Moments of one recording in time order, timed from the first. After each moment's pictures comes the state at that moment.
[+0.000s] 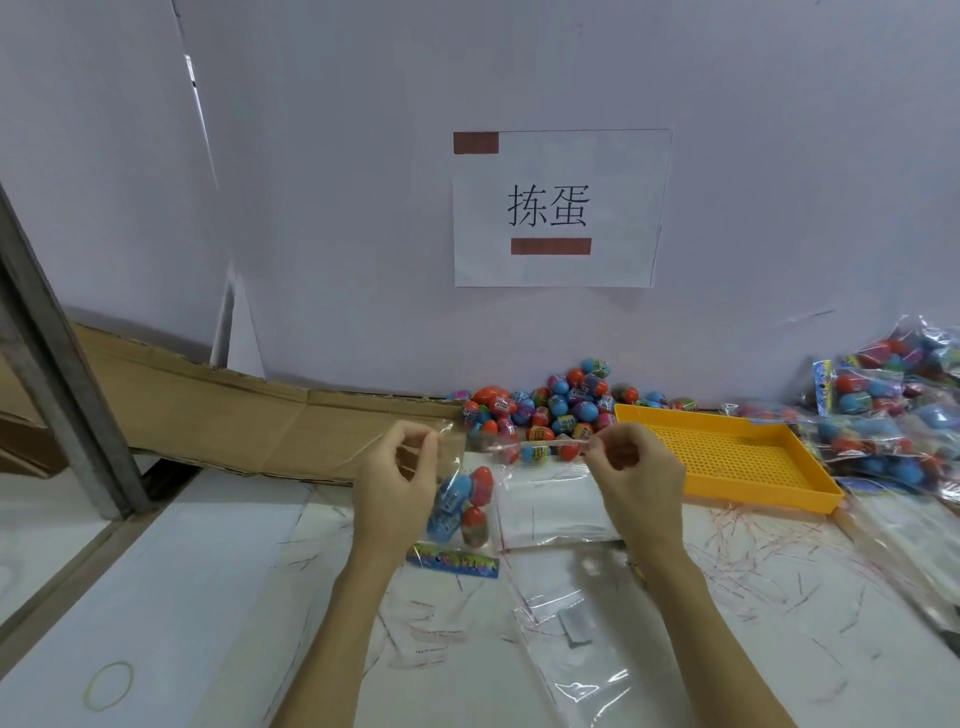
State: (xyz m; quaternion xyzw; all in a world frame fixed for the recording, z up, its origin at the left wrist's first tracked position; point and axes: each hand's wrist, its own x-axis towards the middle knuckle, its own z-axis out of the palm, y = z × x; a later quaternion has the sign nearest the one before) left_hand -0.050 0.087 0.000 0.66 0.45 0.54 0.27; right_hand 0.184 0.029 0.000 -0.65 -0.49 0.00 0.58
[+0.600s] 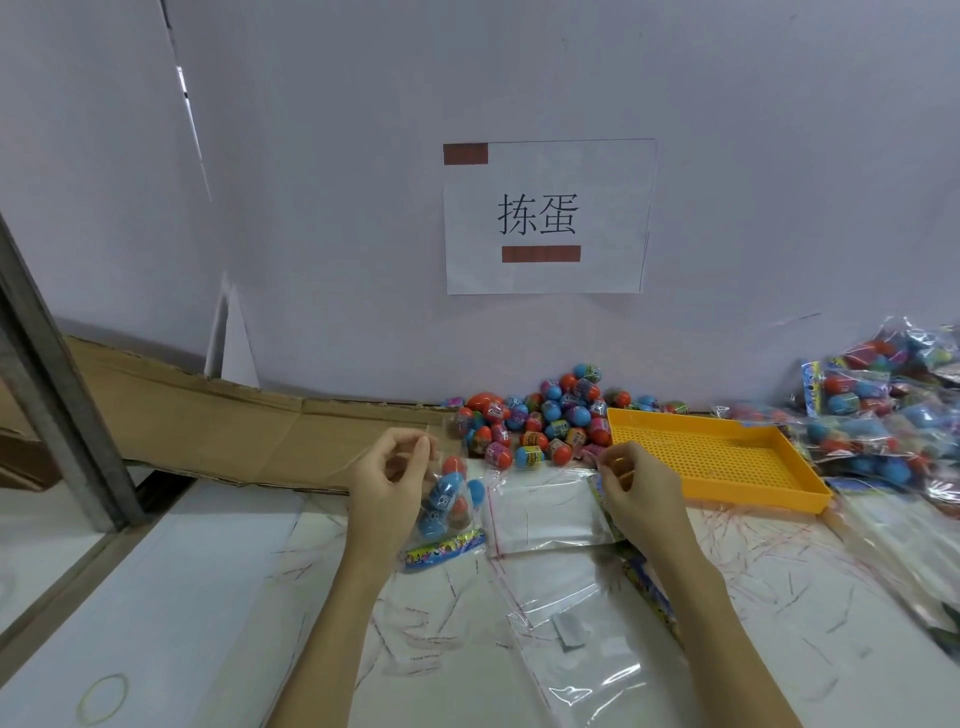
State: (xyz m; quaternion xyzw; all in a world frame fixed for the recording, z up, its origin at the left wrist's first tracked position) left_hand -0.049 0.089 0.001 0.60 0.43 0.57 0.35; right_hand 0.212 0.028 -0.011 -0.75 -0.50 0.07 0.44
